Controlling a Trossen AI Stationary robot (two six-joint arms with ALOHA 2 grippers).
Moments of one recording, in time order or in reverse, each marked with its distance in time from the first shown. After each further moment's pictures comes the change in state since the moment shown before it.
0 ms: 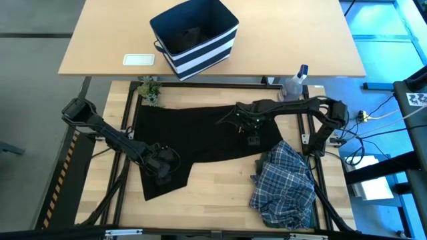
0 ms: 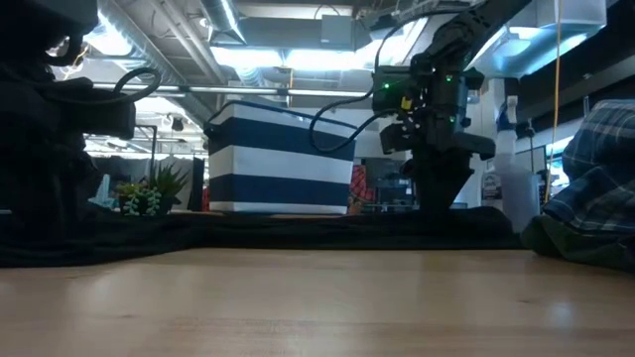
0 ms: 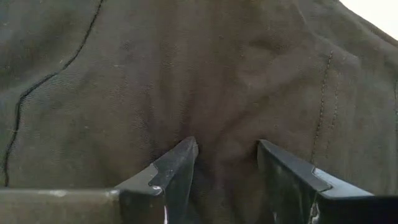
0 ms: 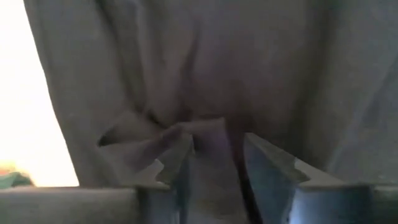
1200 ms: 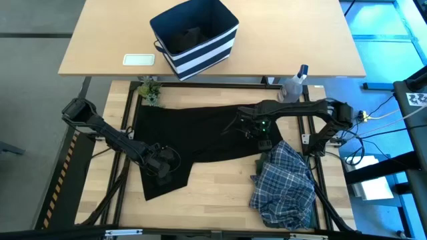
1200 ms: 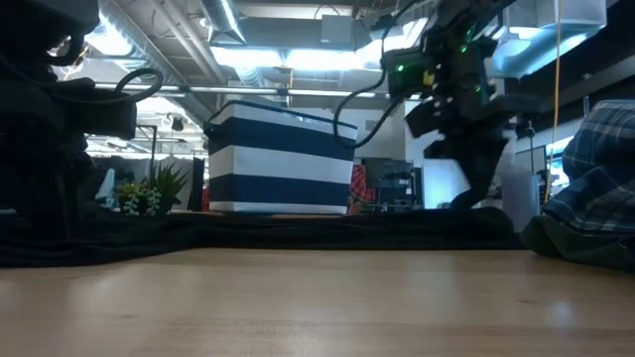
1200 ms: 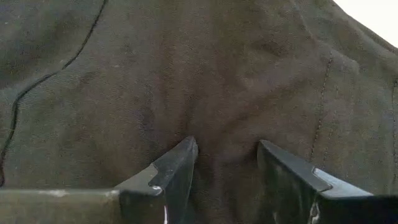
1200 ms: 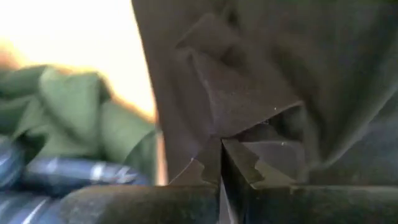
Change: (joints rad) left arm 0.000 0.000 -0.001 0.015 -0.004 -0.023; right arm 0.062 -0.065 0.066 -0.348 0.003 -0.006
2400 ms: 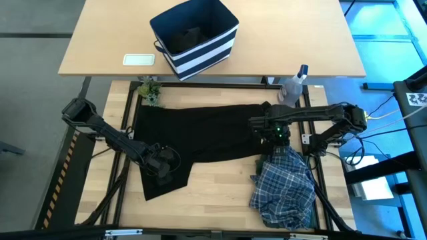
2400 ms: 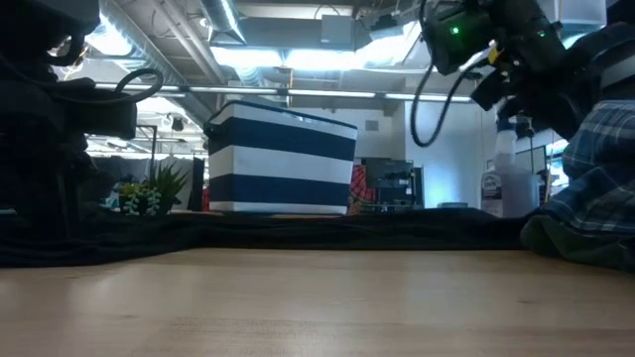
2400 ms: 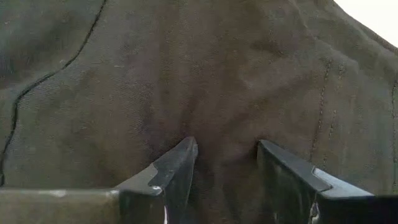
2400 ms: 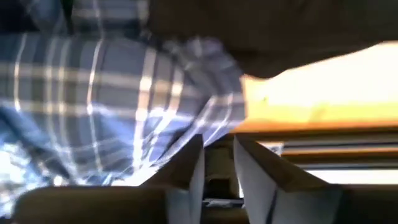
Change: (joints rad) left arm 0.000 0.000 0.001 -0.003 0.003 0.000; right arm 0.141 -0.145 0.017 -0.482 0.051 0.362
